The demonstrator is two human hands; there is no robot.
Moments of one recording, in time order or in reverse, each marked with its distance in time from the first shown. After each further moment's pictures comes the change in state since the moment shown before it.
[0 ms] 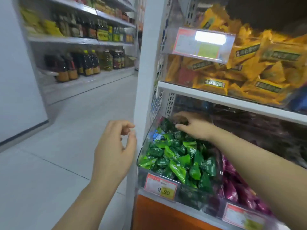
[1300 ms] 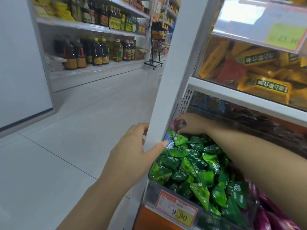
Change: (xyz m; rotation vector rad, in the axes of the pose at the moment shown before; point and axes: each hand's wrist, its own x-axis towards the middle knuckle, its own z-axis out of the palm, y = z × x) left_hand 0.022 -0.011 0.012 0.058 -0.408 -0.227; right_hand 0.104 0.016 0.039 -0.258 -0.217 -0.034
